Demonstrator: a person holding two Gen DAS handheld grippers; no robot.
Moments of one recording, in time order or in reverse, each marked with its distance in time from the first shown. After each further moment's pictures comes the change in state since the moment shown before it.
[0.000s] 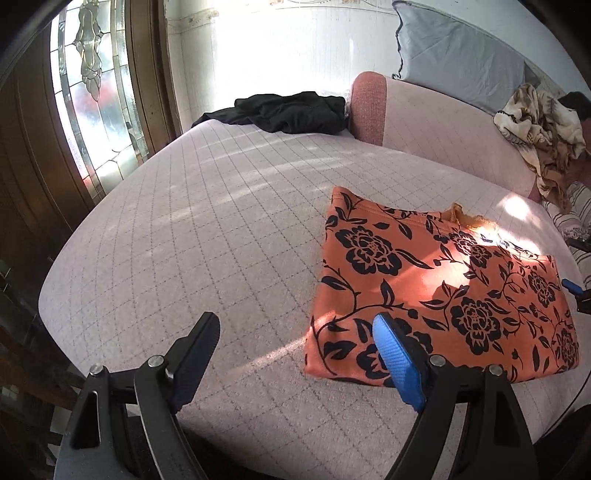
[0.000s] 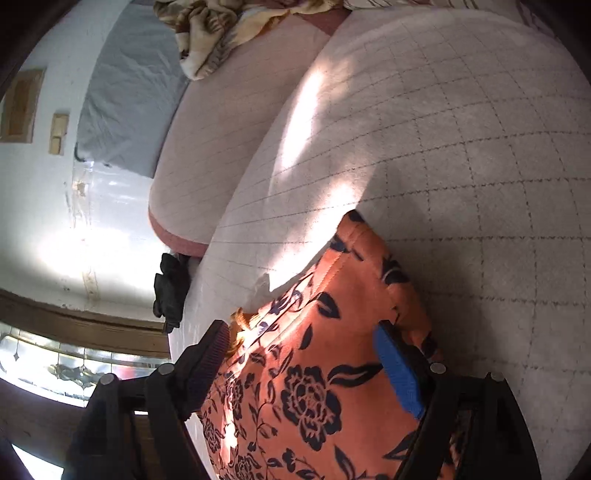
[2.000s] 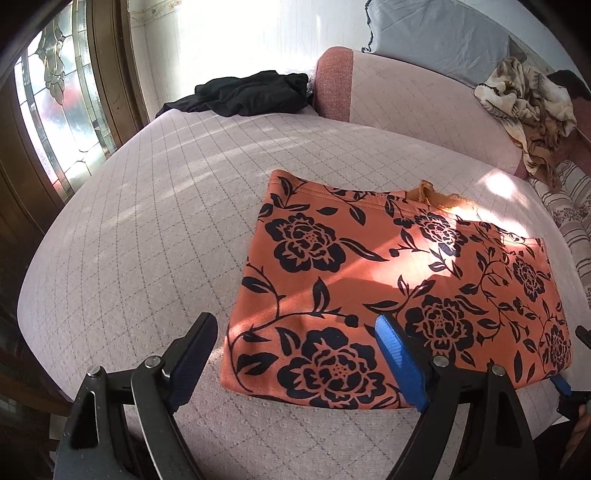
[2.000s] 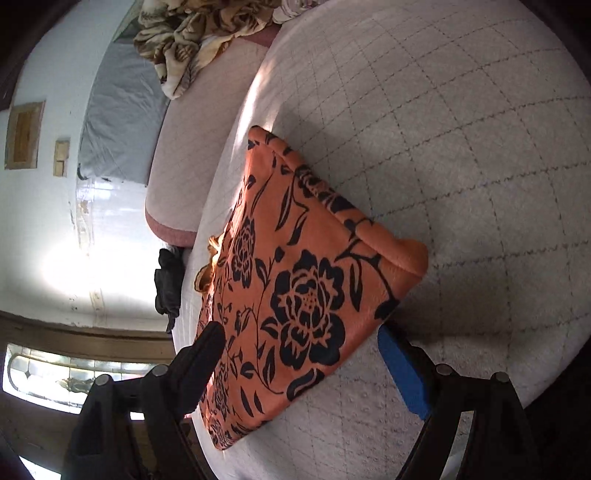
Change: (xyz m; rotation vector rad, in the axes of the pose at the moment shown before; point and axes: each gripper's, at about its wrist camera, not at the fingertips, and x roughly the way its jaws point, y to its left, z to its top) left arm 0.033 -0.069 0.014 0.067 0.095 -0.061; right arm -0.070 -0.071 -0.143 0.205 -0.082 -0.004
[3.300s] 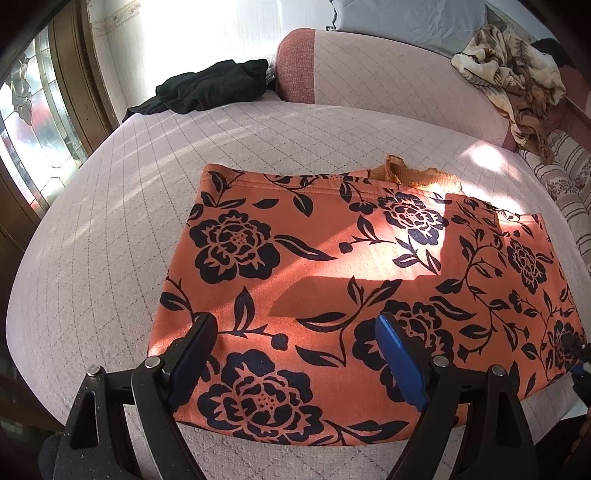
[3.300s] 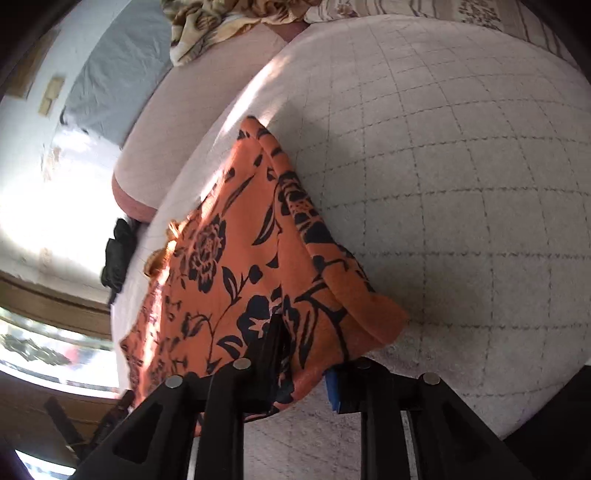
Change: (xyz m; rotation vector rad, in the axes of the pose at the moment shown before) left arm 0.033 -0.053 0.007 0.085 0.032 -0.009; right arm 0.008 0.024 0.008 -0.221 -0.015 -0.213
